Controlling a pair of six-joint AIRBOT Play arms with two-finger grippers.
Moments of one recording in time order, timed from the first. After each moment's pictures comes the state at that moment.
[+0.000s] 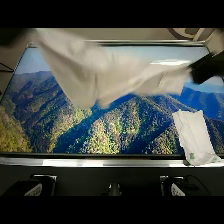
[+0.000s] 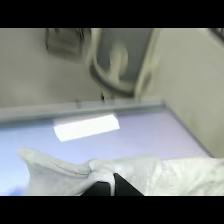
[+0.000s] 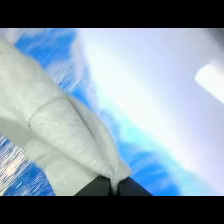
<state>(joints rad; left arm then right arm) -0.05 -1.03 1.85 0.96 -1.04 -1.45 -0.10 -1.00 1.64 -1.29 1.18 0.86</state>
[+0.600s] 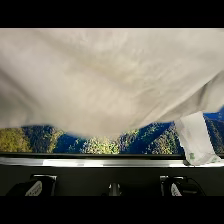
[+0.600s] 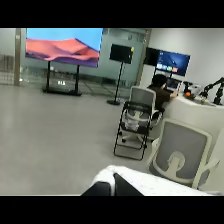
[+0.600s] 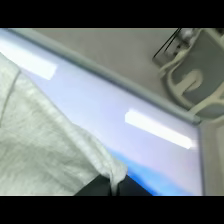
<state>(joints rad) 0.19 -0.91 1.94 1.01 -0.98 -1.49 -0.10 -0.71 1.72 -1.41 1.45 1.00</state>
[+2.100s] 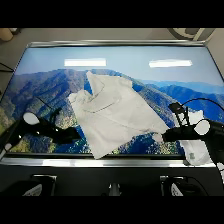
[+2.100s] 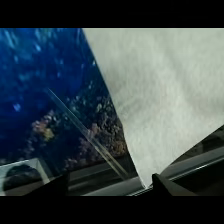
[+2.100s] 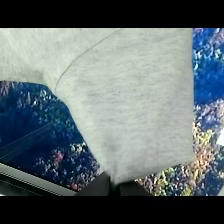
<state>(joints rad) -0.11 -1.13 0.62 0.86 -1.19 -1.52 -0.10 -0.87 0.63 -1.32 1.12 1.05</state>
